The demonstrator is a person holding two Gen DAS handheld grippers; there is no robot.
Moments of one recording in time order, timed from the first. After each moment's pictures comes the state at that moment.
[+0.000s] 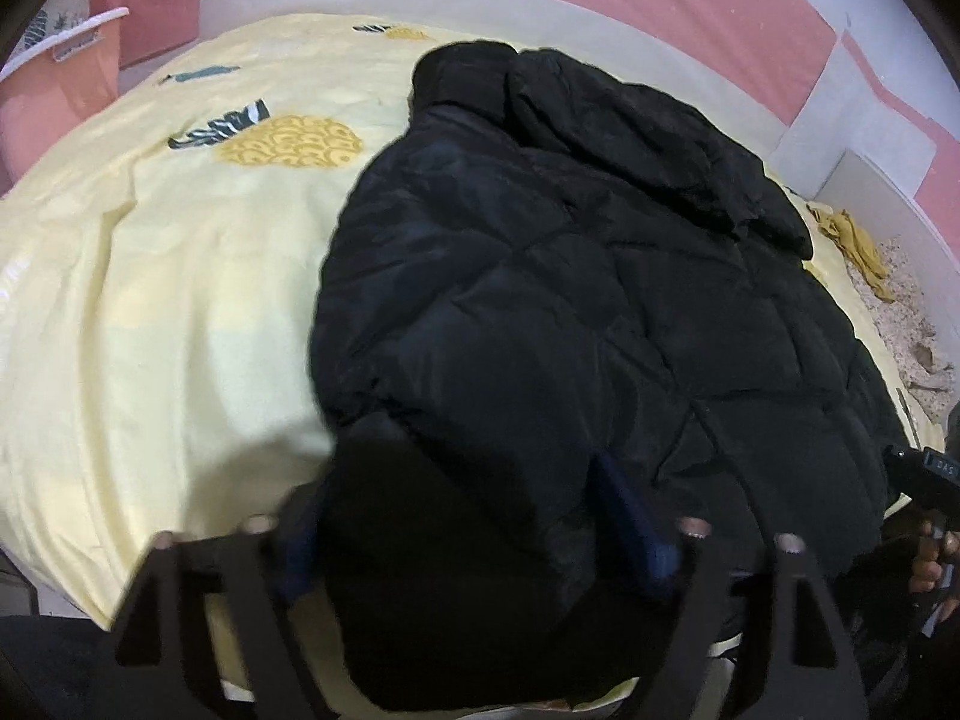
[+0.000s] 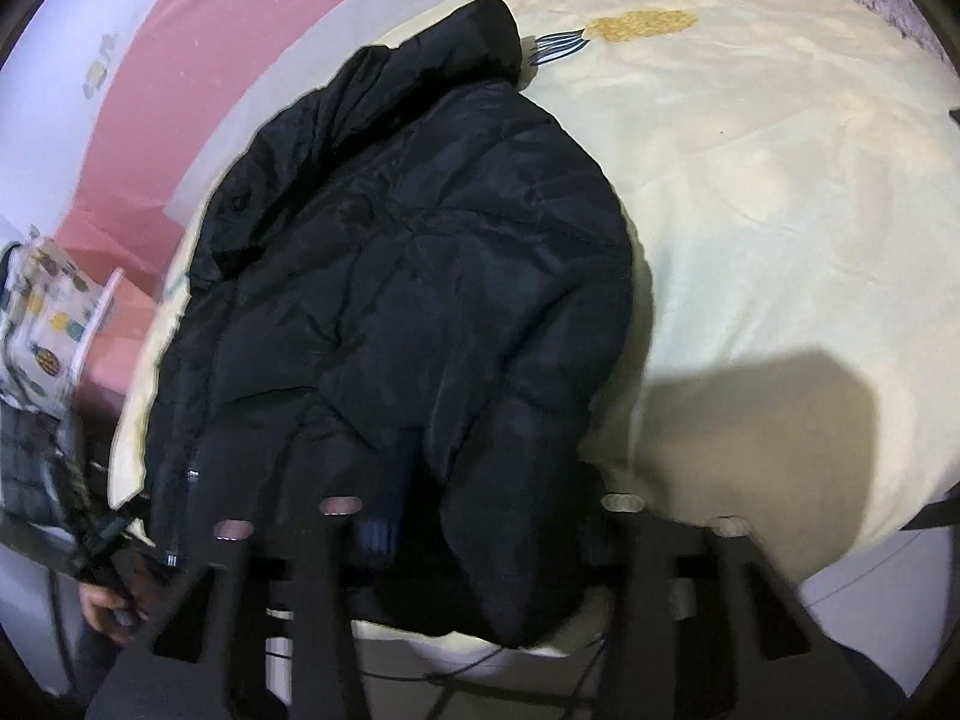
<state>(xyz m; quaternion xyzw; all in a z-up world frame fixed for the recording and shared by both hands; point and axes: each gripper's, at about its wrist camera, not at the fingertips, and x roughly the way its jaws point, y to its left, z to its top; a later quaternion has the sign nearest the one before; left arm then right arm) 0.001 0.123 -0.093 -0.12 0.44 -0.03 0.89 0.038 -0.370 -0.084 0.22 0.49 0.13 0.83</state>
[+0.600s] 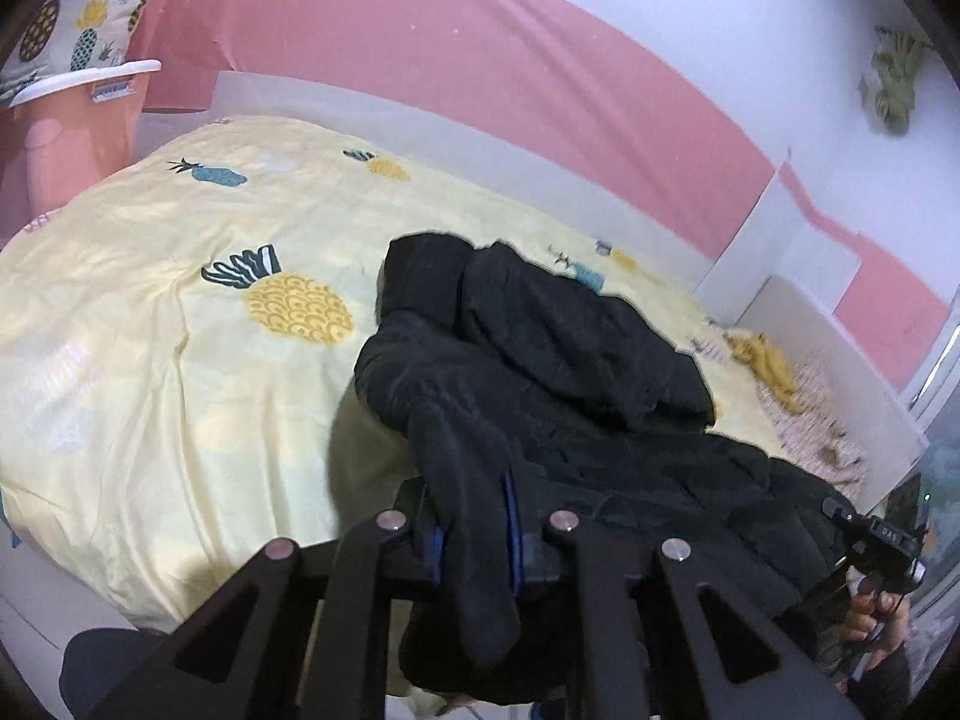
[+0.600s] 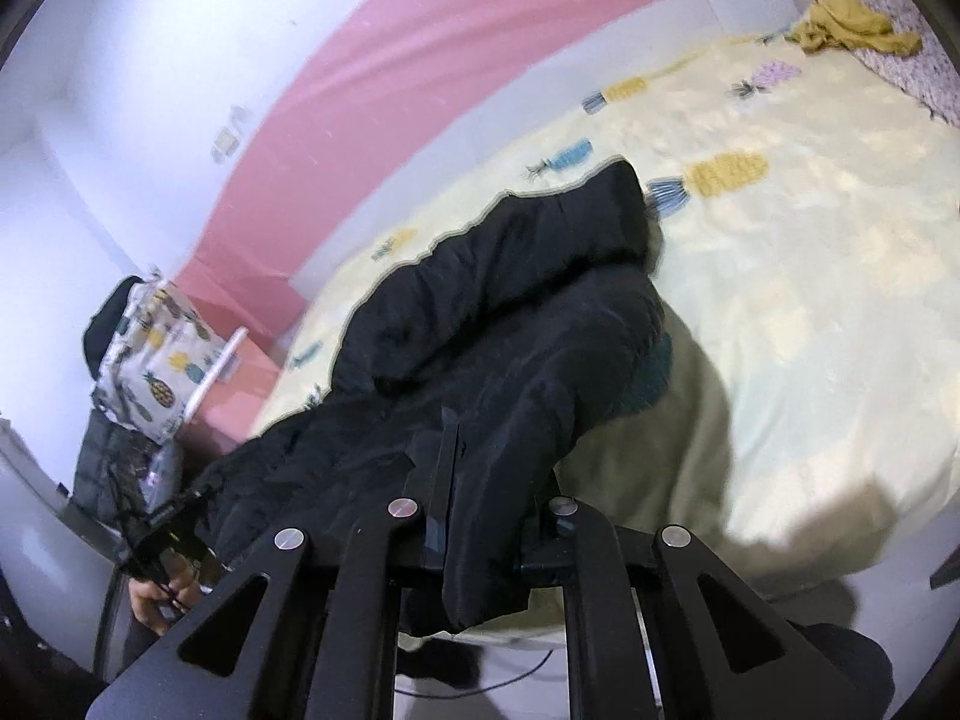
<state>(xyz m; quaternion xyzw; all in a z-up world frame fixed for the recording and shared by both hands) -0.056 0.175 0.018 -0.21 0.30 -0.08 0.93 -0.018 -0.380 0.021 0.26 0.33 0.22 0.88</state>
